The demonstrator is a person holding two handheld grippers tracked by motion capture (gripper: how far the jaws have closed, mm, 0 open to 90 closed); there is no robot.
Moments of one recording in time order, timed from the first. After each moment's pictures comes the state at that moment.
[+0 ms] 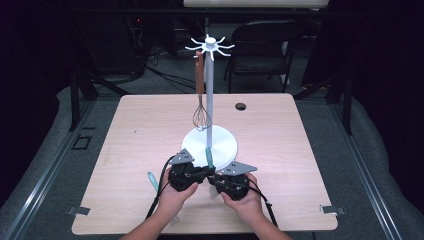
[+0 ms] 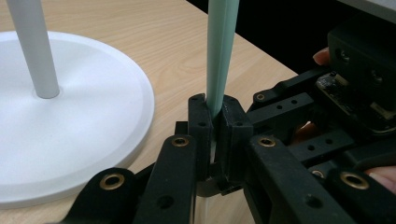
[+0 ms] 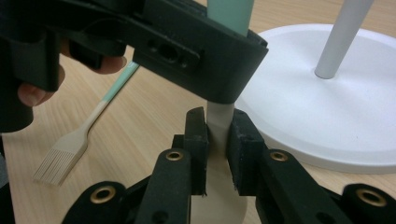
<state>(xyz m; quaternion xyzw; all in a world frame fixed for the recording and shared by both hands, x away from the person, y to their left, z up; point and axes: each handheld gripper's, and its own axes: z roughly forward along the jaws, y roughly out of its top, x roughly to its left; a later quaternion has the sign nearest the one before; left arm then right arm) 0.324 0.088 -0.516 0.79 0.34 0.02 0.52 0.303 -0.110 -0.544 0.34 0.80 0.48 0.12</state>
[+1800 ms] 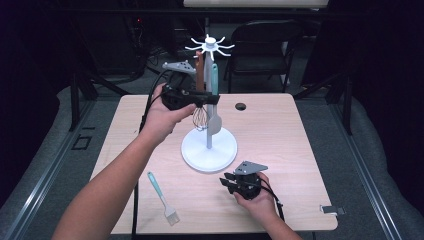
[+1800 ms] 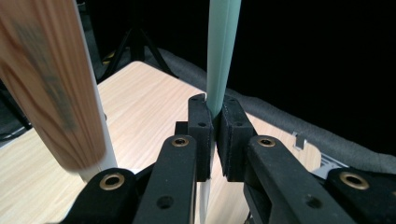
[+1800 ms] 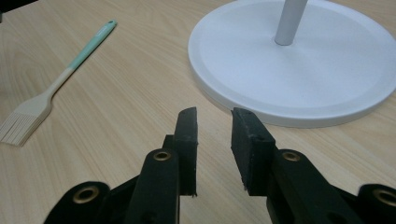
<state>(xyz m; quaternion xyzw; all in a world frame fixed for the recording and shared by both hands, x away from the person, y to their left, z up) 0.415 0.080 -0.299 0.82 0.24 0.05 0.51 0.308 -0.143 -0.550 0.35 0.82 0.44 0.14</state>
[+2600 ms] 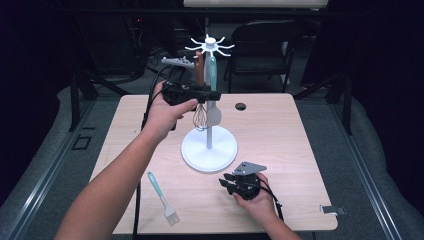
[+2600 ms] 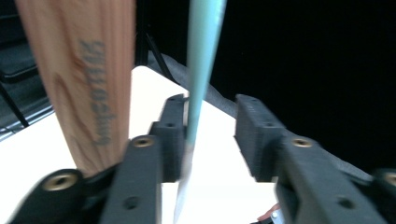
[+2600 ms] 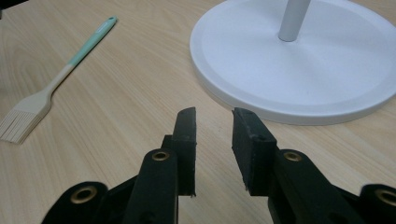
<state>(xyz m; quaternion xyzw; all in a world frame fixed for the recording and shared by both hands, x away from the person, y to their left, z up) 0.419 0.081 -0.306 0.80 0.28 0.05 0.53 0.308 -0.141 -0.553 0.35 0.82 0.43 0.13</state>
